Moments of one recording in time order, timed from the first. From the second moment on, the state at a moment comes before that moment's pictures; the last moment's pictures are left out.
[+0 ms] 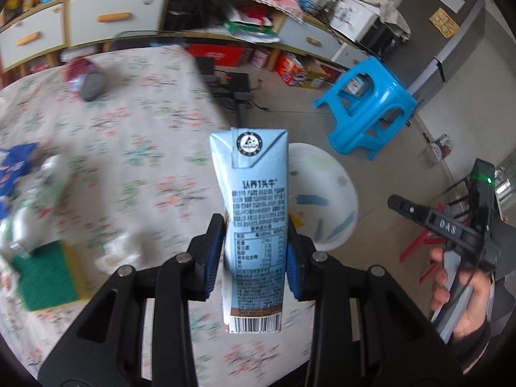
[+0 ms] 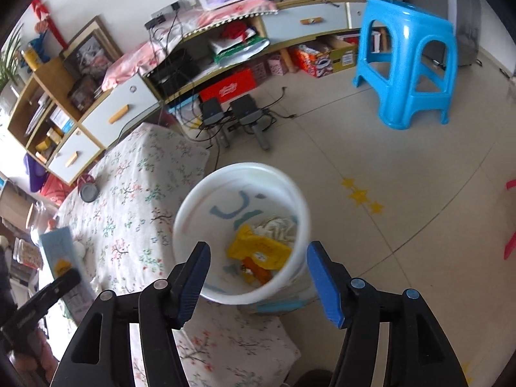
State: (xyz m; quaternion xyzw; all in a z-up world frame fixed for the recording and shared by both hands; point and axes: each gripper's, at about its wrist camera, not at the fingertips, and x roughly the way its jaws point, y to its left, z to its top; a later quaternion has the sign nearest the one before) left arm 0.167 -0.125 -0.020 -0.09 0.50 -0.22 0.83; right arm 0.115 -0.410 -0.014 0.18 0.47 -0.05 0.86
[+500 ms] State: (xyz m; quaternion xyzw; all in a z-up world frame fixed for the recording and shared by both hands) left arm 0.203 -0.207 -0.033 -0.09 0.48 -0.28 0.83; right arm 0.093 -0.448 -0.010 0.20 0.45 -0.08 0.87
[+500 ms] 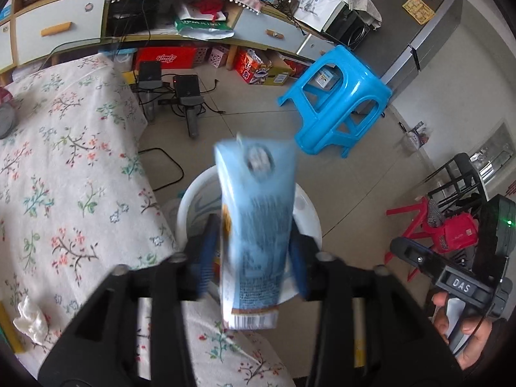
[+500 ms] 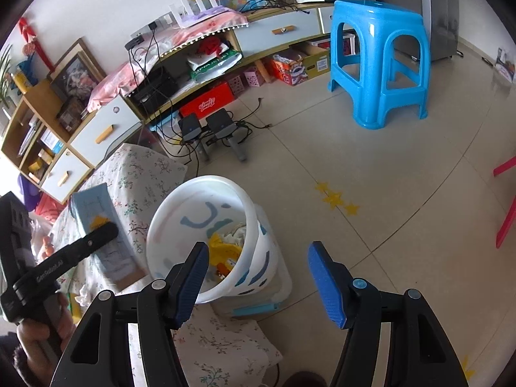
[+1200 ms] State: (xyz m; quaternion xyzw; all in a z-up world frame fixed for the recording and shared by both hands) left arm 0.155 -0.073 -0.018 -0.01 0.46 -0.11 0.88; right arm 0.124 -0.362 -0.004 0.13 0.46 -0.04 0.88
